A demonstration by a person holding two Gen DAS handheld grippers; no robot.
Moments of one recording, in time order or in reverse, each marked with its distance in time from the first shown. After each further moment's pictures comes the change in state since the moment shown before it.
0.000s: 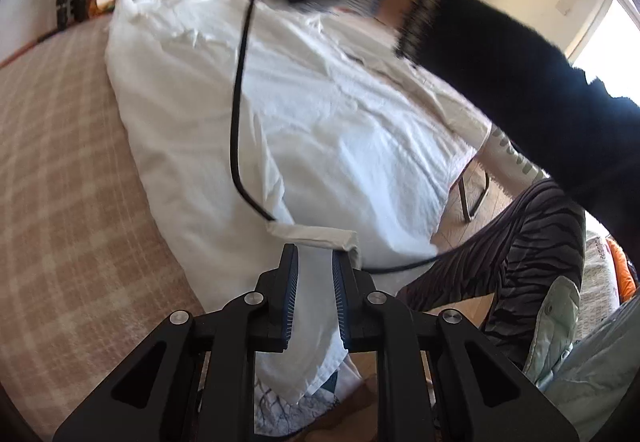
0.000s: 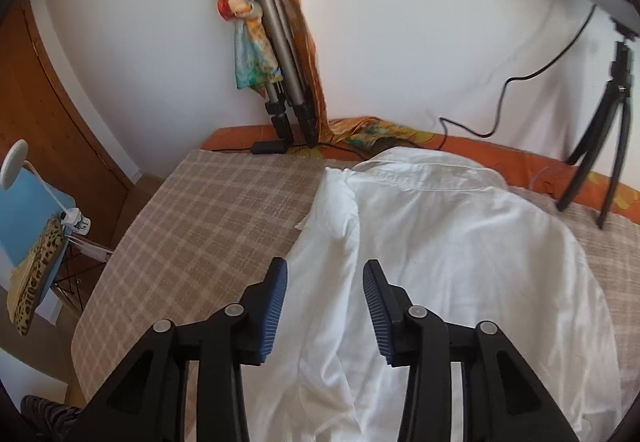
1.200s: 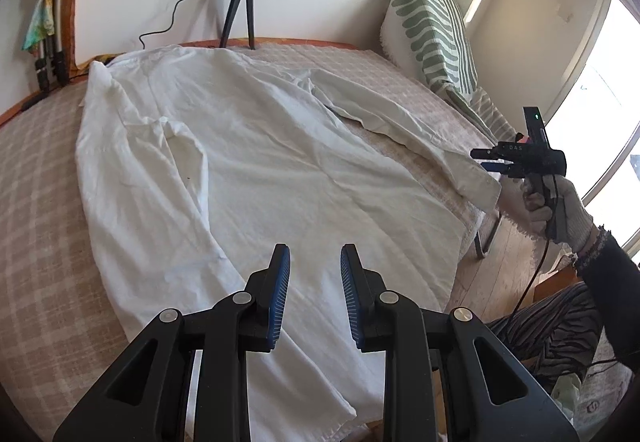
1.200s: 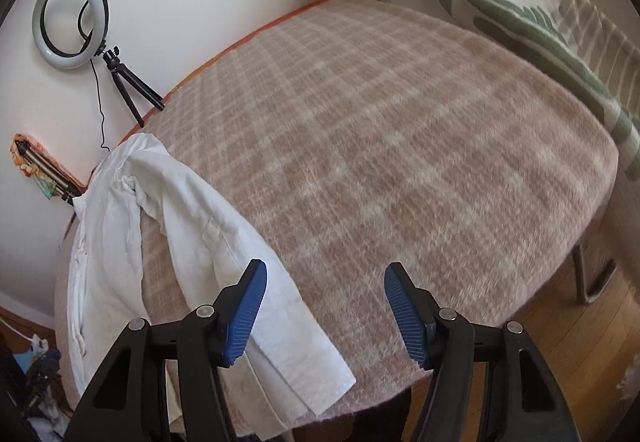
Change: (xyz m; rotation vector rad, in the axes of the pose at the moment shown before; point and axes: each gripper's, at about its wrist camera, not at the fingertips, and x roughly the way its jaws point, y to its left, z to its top) left arm 0.026 -0.021 0.080 0.031 -0.077 0.053; right arm -0.295 -0.261 -0.363 0.786 -0.044 -0.373
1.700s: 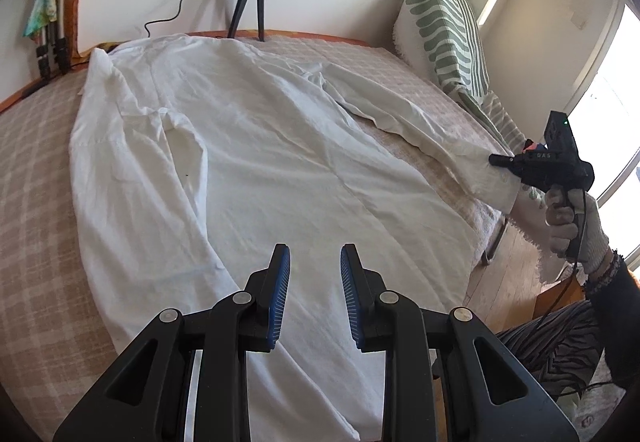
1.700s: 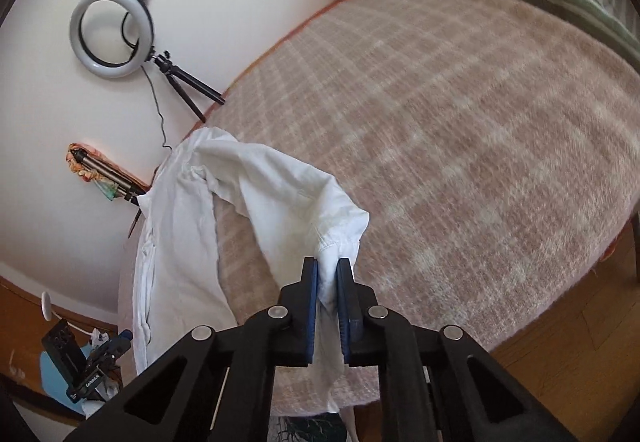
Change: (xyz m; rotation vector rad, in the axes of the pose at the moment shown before) left arm 0.016 0.006 0.005 -0.040 0.009 0.020; right arm -0.017 0.032 -0.016 0.003 -0.003 0.221
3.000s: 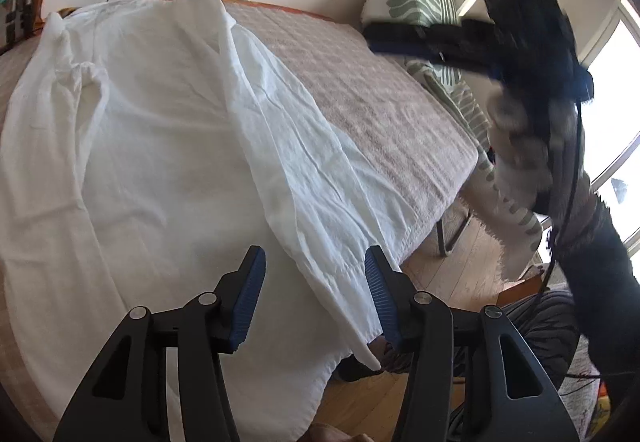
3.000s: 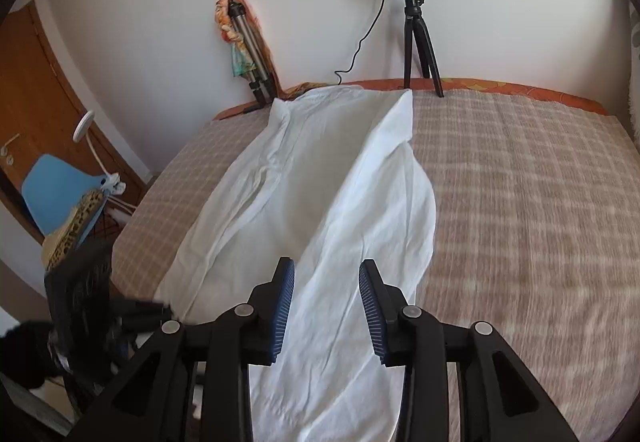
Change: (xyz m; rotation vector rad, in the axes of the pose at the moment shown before) left arm 0.034 -0.068 -0.027 -0.050 0.057 -0.127; right arm 0.060 0.205 -0.017 -0.661 0.119 0.167
